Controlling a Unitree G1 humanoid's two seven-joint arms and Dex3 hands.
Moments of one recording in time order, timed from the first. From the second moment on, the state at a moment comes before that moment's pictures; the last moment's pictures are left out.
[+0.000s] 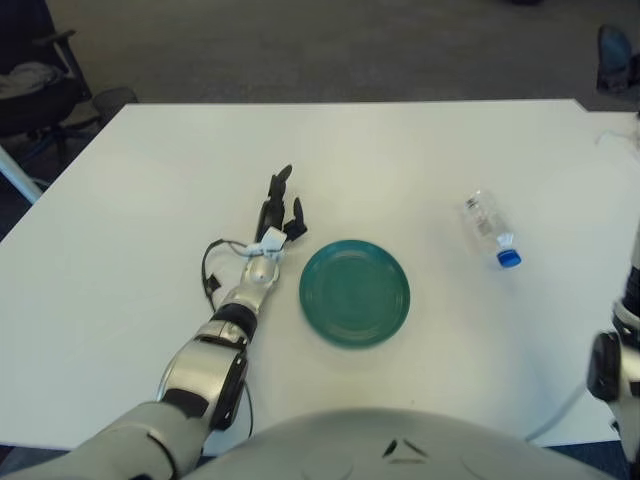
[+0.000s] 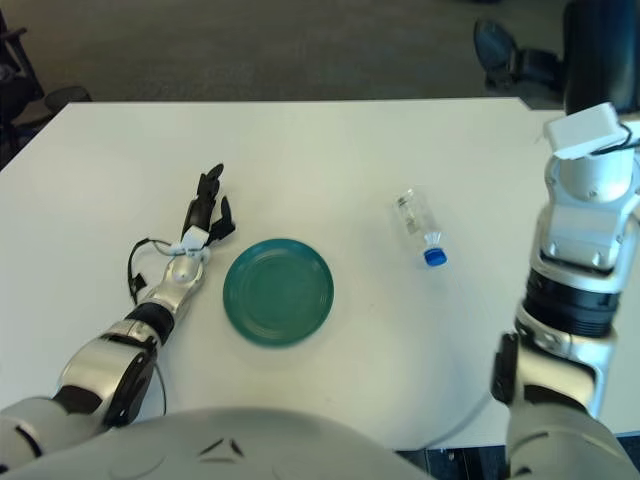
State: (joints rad) left arm -0.44 0.05 -0.09 1.10 0.25 -0.64 0.33; right arm -0.49 -0.65 -0.33 -0.22 -0.30 -0.03 0.06
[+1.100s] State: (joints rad) left arm -0.45 0.04 -0.08 1.10 0.24 -0.63 0.28; right arm -0.29 -0.70 -0.11 -0.11 -0.42 0.33 0.34
